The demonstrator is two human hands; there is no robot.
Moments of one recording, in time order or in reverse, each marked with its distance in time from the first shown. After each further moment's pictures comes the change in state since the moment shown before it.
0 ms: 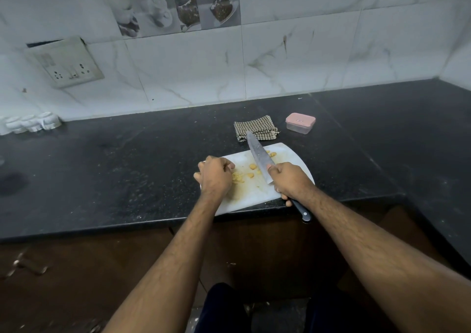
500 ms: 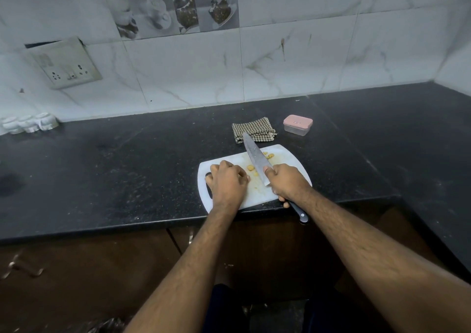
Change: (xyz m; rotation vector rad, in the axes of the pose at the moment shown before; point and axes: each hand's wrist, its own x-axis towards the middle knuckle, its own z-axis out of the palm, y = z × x) left_hand -0.028 0.019 0.022 0.164 0.023 0.132; right_hand -0.005 -0.005 -0.001 -0.082 0.006 0.004
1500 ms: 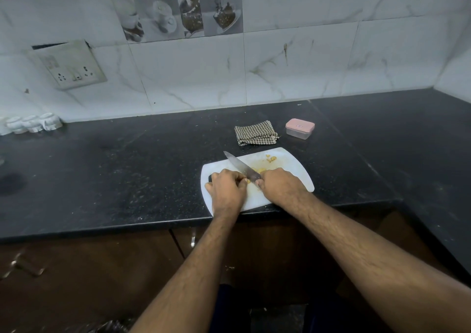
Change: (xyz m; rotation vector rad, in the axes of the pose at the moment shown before) left_hand -0.007 -0.010 0.004 -0.192 0.070 -0.097; right_hand -0.013 -0.031 0.006 -0.660 -0.020 -0.212
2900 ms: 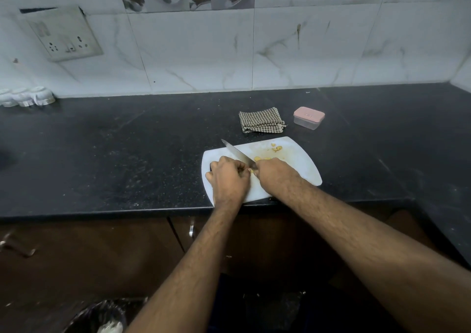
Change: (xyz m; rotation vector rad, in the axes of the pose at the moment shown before) left_hand 0.004 -0.007 0.005 -0.009 0.028 -0.031; right_hand 0.019 -0.020 0.008 -0.039 -0.061 -0.014
